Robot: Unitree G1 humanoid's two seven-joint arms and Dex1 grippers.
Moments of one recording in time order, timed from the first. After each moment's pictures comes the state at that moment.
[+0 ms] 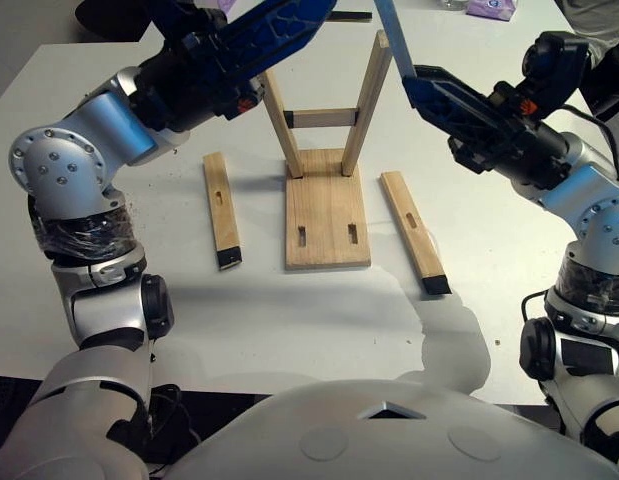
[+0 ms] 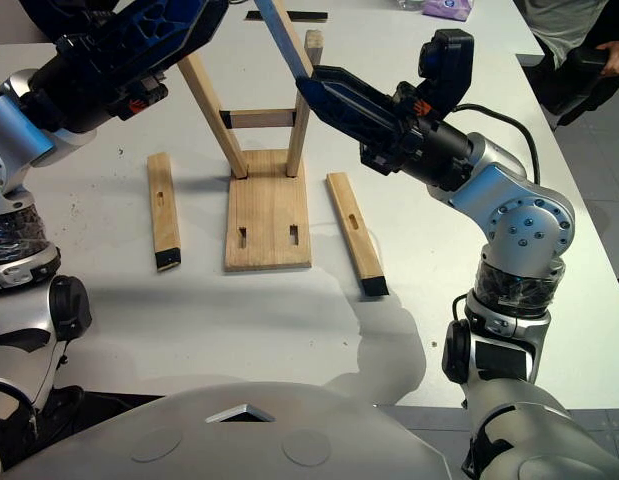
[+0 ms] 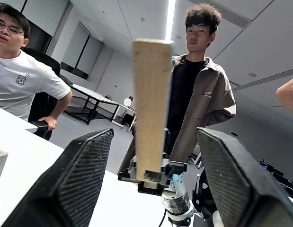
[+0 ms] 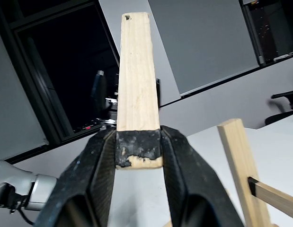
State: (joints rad) left arm -0.68 0.51 0.23 -0.10 -1.54 1.04 -0.55; right arm -0.44 -0.42 -0.24 -0.31 1.24 0.92 0.73
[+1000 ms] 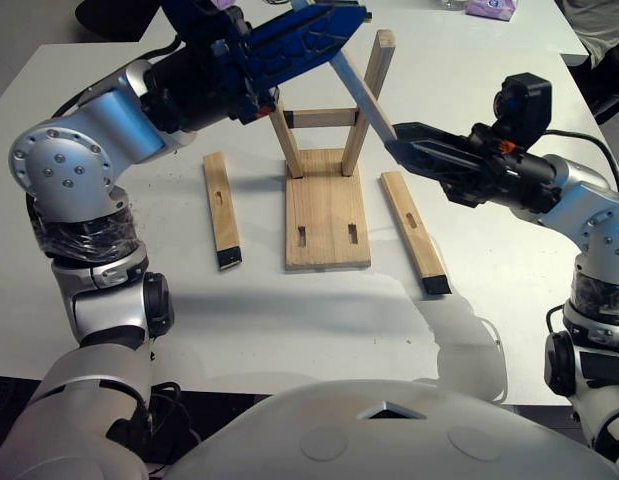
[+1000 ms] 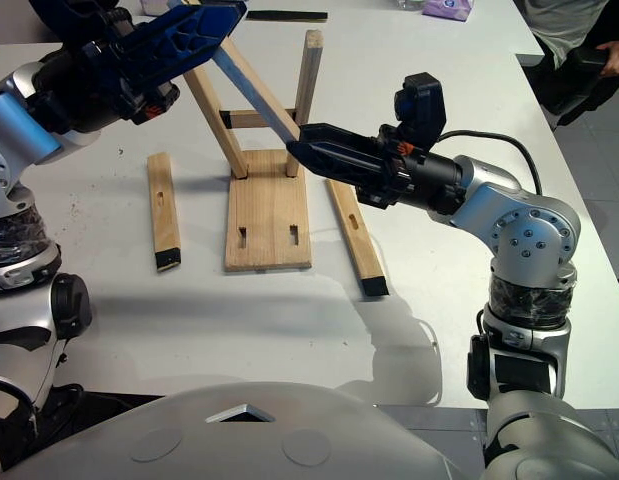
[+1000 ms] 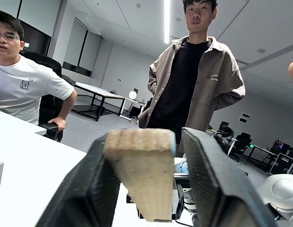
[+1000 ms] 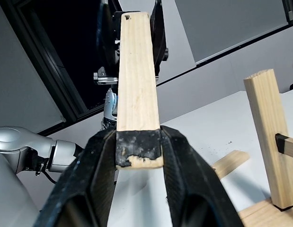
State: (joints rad) left arm -0.68 0.51 0.20 -0.20 -1.44 1.00 -0.57; right arm -0.37 -0.52 -0.15 -0.33 1.26 0.96 0.81
